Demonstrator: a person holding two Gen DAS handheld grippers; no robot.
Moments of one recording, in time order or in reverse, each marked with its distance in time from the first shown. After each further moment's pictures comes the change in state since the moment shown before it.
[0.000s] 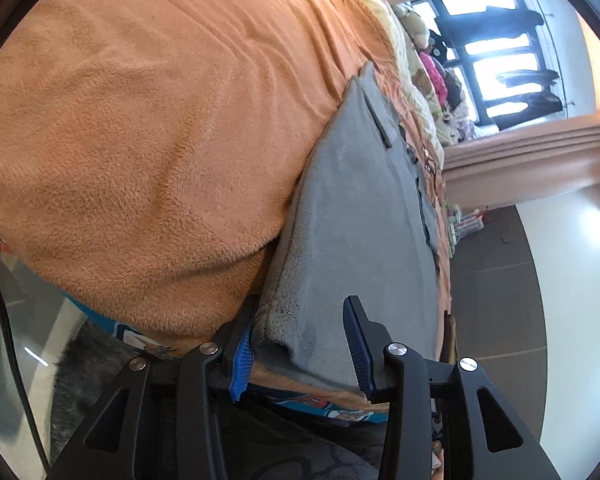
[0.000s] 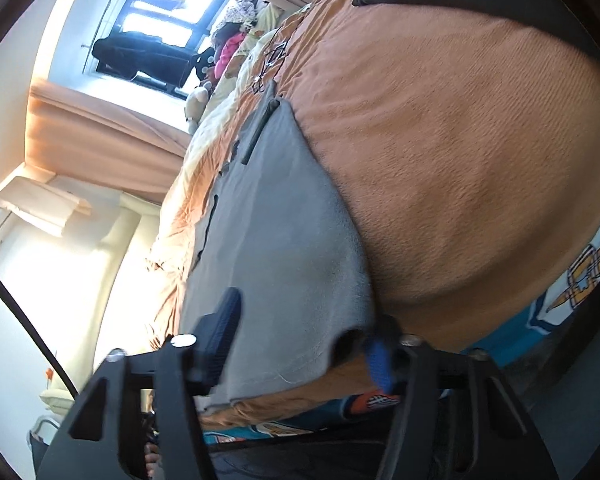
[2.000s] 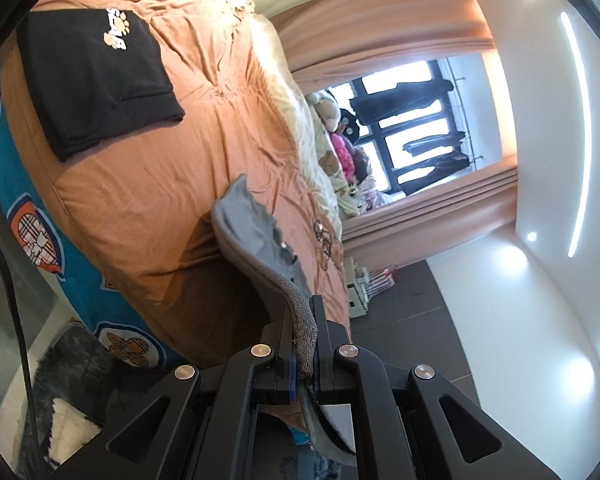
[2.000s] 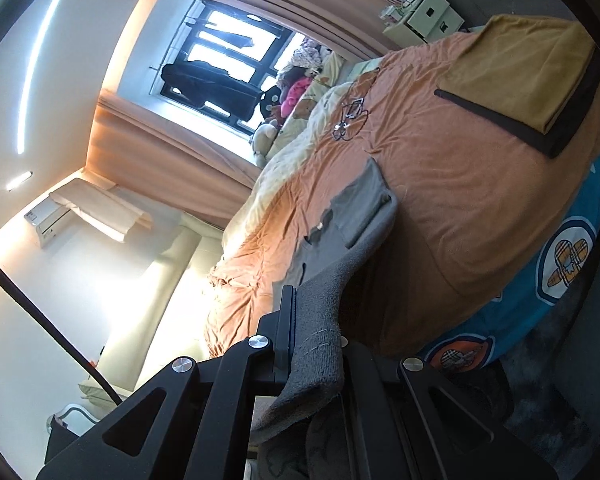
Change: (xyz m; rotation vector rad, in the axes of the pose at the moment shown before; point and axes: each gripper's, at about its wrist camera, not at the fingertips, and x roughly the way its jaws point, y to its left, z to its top) left arm -0.240 -0.081 -0.059 0.035 -0.292 -0.292; right arm -0.125 0.075 -0.054 -0.085 -0.155 0.154
